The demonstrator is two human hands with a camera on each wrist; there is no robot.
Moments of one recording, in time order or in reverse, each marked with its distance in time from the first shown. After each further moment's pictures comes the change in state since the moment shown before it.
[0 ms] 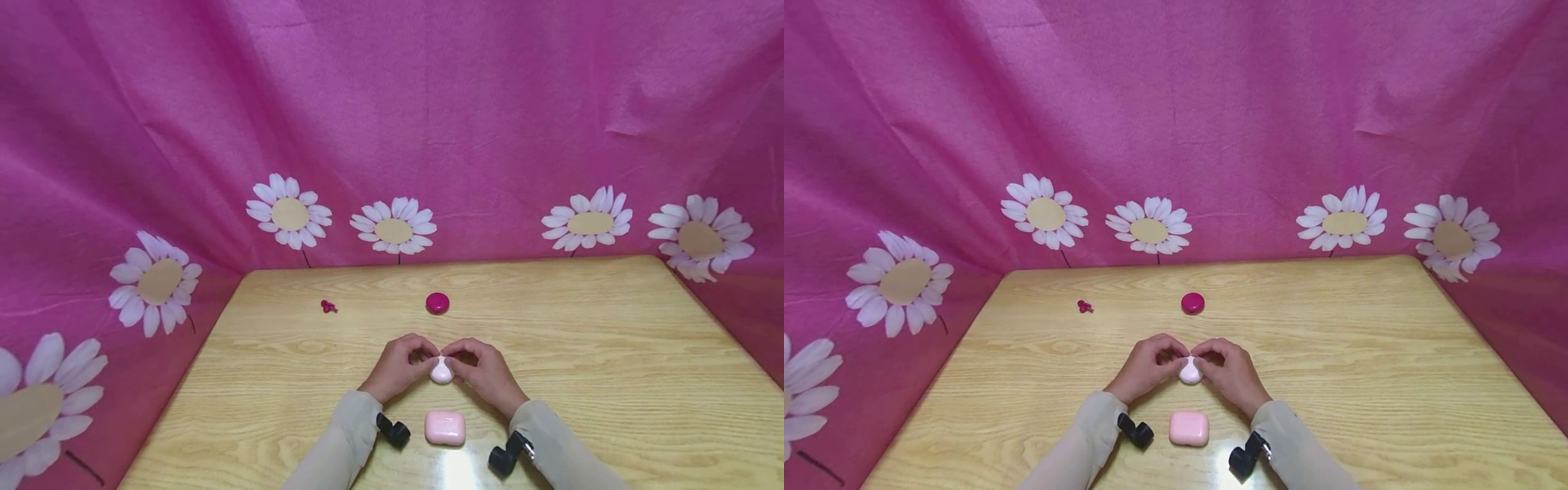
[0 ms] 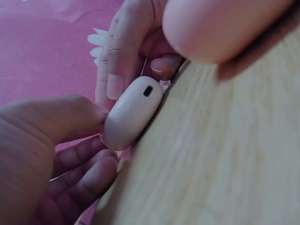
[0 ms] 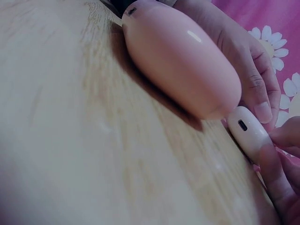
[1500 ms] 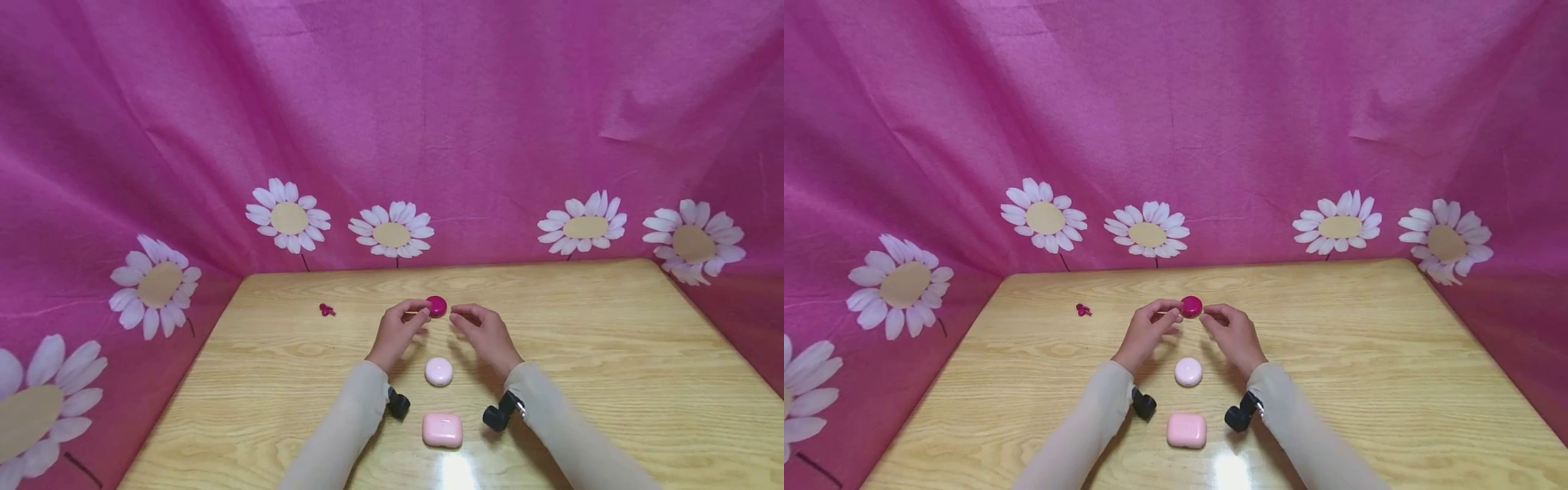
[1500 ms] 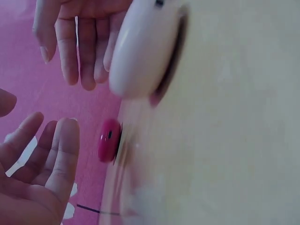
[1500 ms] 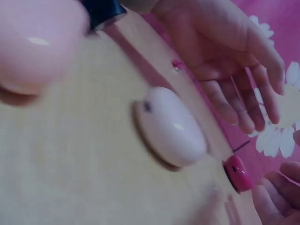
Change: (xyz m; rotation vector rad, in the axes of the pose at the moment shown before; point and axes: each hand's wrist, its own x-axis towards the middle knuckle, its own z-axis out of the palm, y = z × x) left_hand 0.050 0.020 -0.014 -0.482 0.192 -0.160; right_hand 0.053 -0.007 -0.026 -0.049 0.124 0.038
